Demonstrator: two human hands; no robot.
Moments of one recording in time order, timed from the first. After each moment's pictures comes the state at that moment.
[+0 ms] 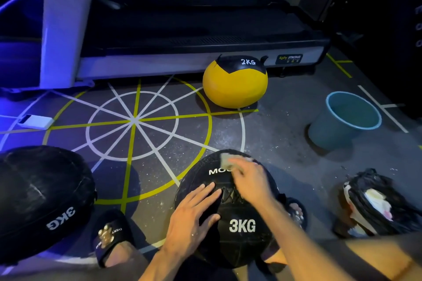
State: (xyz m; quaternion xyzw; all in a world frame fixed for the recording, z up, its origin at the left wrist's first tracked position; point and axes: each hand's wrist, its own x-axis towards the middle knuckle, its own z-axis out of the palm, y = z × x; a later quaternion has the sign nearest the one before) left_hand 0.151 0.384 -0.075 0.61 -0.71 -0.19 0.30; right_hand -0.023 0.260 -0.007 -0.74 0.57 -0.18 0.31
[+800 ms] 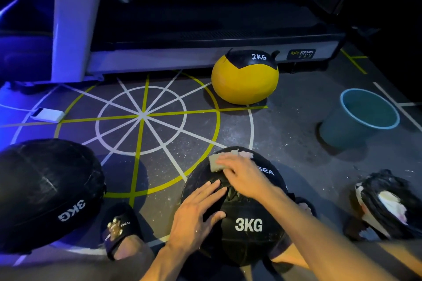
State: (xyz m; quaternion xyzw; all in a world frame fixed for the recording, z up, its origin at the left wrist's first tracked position) left_hand 0.162 0.385 -0.077 0.60 -0.69 -0.22 0.32; right_hand 0.000 0.241 -0.006 -0.86 0.42 -0.06 0.27
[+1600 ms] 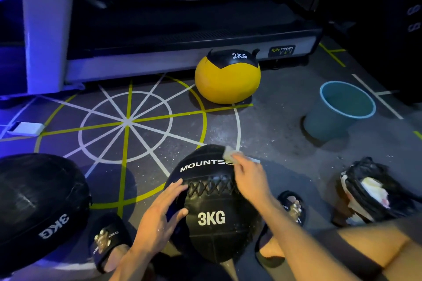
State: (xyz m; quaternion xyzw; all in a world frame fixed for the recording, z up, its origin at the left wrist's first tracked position) left_hand 0.210 0.391 -0.072 0.64 -0.65 -0.28 0.30; right_hand -0.042 0.256 -0.025 -0.70 0.63 -0.19 0.29
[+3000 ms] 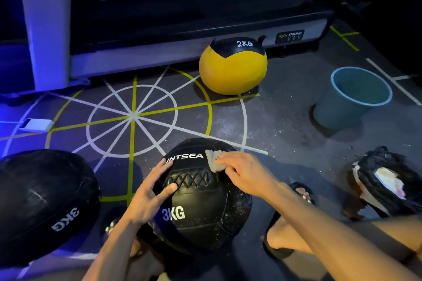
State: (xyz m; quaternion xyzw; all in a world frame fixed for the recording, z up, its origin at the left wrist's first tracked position) left_hand 0.258 0.360 -0.068 0.63 -0.50 -0.47 0.37; right_hand -0.032 0.249 -0.002 -0.87 0.41 -0.07 0.25
